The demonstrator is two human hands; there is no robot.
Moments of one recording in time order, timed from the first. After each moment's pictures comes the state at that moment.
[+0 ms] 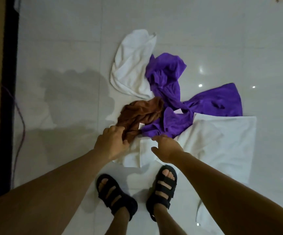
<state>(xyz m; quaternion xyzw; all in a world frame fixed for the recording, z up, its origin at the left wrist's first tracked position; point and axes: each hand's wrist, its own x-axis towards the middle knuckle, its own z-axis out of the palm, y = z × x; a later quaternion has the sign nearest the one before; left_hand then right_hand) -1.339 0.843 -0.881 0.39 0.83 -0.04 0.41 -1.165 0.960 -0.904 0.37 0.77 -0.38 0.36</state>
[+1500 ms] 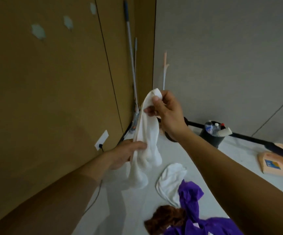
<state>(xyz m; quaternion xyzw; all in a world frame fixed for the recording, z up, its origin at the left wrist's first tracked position) -1.491 0.774 -0.270 0.13 0.69 0.53 0.48 -1.421 0.933 -0.187 0.08 0.70 -0.66 -0.26</state>
